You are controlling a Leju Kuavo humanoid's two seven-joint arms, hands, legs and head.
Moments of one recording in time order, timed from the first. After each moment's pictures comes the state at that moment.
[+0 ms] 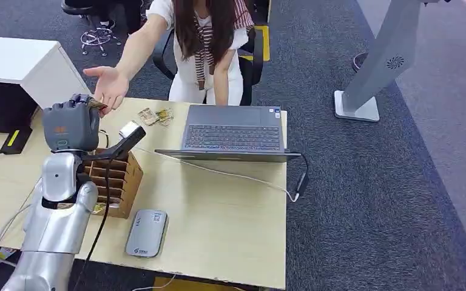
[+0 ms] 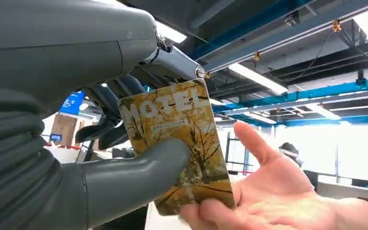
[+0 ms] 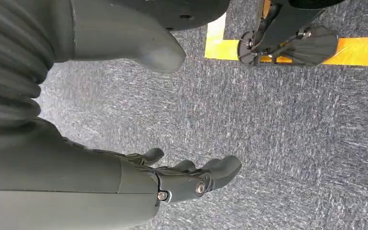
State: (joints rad) left arm -0.46 0.14 -0.06 -1.35 -1.50 0.35 0.19; right arm -0.05 0.23 -0.98 -0.22 1.13 -0.21 -0.10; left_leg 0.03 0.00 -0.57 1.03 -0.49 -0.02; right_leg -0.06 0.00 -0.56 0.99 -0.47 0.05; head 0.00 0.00
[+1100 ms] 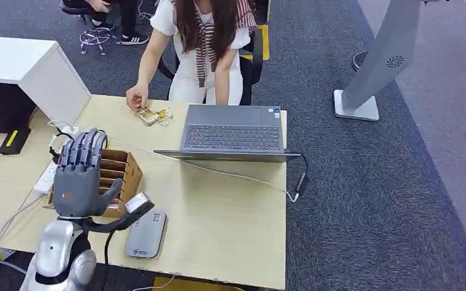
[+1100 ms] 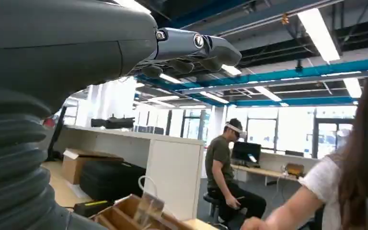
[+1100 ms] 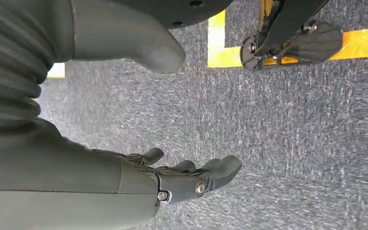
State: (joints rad) left arm 0.04 0.12 -0.06 -1.74 -1.37 0.41 -0.02; right arm -0.04 0.23 -1.04 -0.22 1.05 -0.22 -0.11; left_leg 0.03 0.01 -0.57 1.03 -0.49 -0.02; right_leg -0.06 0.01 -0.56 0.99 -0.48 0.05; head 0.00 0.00
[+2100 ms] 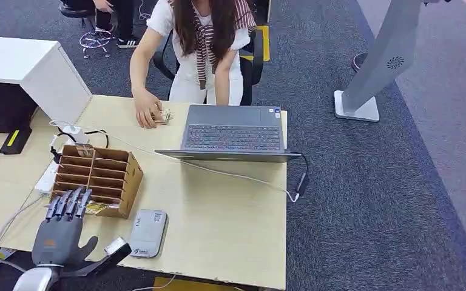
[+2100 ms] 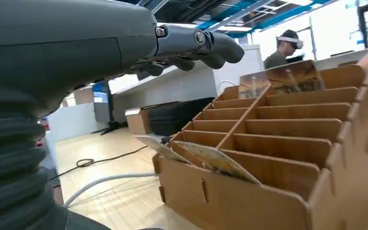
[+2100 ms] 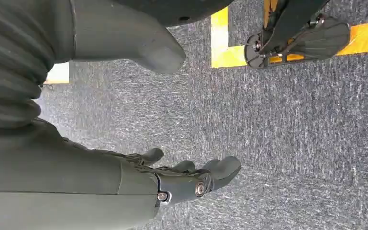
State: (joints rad) left arm 0.25 0.19 0.07 -1.72 -1.34 0.25 0.05; right arm -0.03 0.25 -1.11 -0.24 1.09 -0.22 -0.10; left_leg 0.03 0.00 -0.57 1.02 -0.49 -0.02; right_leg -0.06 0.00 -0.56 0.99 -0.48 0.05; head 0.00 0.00
